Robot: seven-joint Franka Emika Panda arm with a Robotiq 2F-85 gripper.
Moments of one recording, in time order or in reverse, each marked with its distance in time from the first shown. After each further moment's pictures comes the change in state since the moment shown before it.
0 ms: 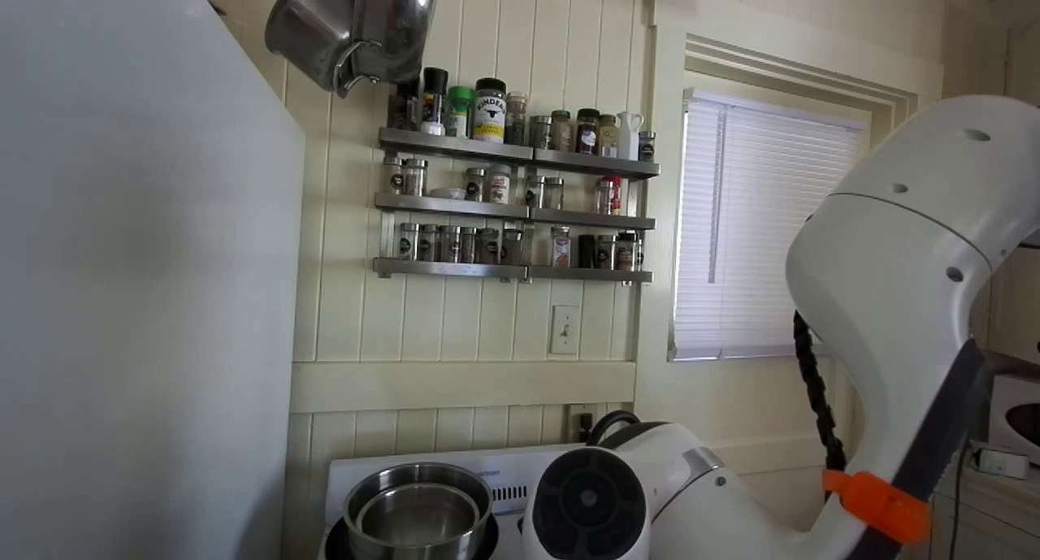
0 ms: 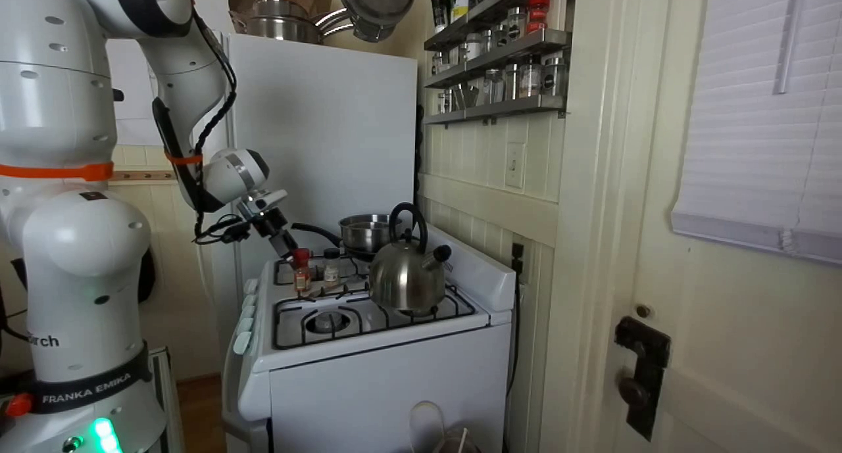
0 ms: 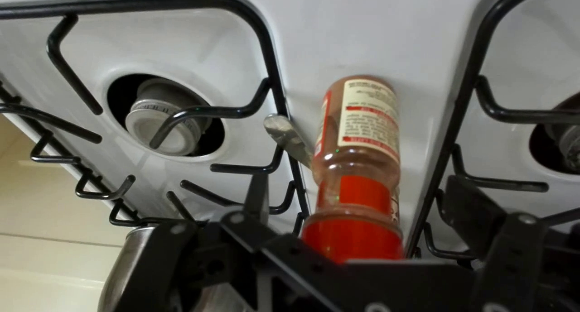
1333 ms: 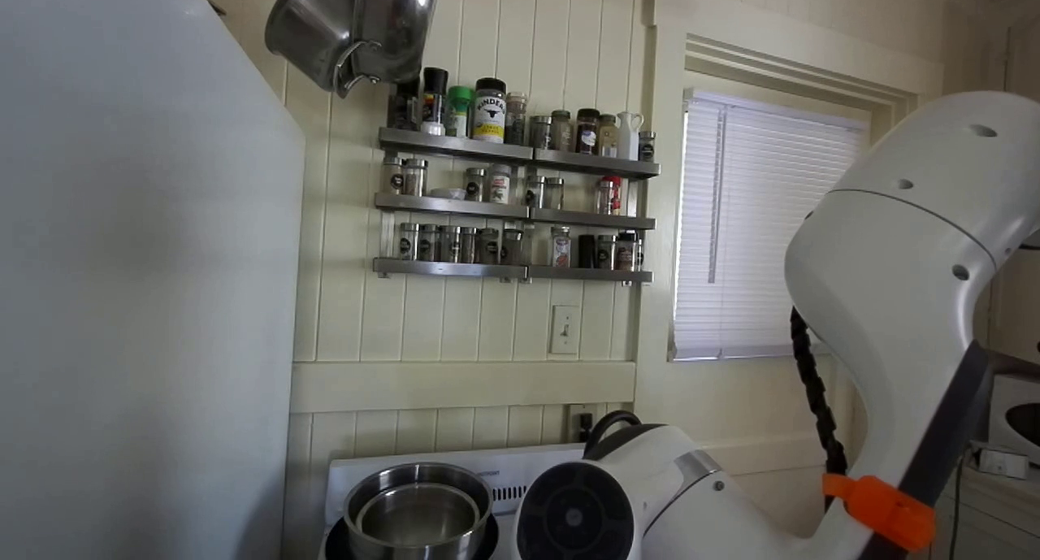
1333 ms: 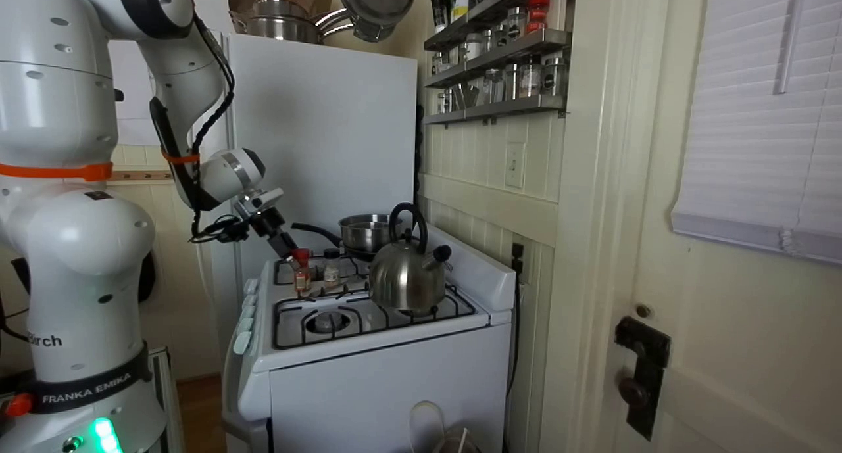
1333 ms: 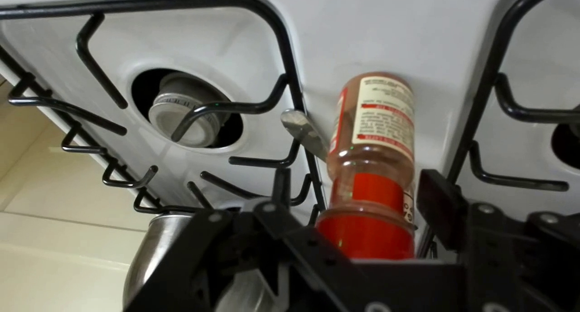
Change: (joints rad) arm 0.050 0.009 -0.014 0.020 0.005 -0.089 0.026
